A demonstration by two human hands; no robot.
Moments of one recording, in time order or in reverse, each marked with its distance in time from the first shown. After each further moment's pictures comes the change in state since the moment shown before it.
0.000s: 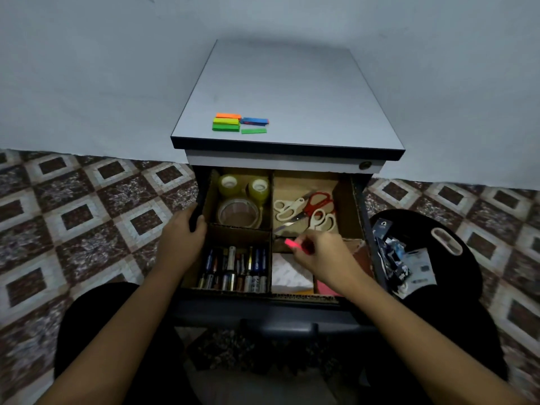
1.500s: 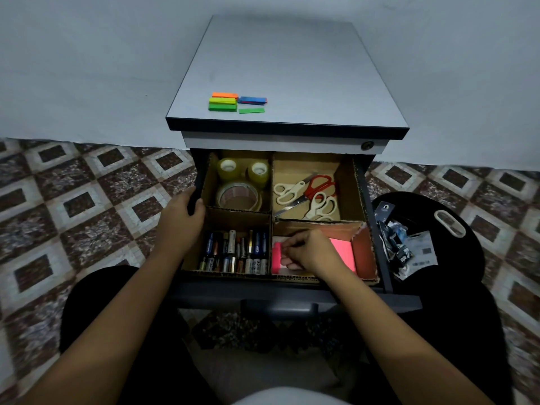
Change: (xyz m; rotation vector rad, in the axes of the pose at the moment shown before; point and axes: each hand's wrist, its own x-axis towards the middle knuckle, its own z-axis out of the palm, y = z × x) left_hand 0.000 -0.002 0.000 0.019 0.001 -0.009; right_hand 0.007 0.005 0.042 0.573 -0.187 0.473
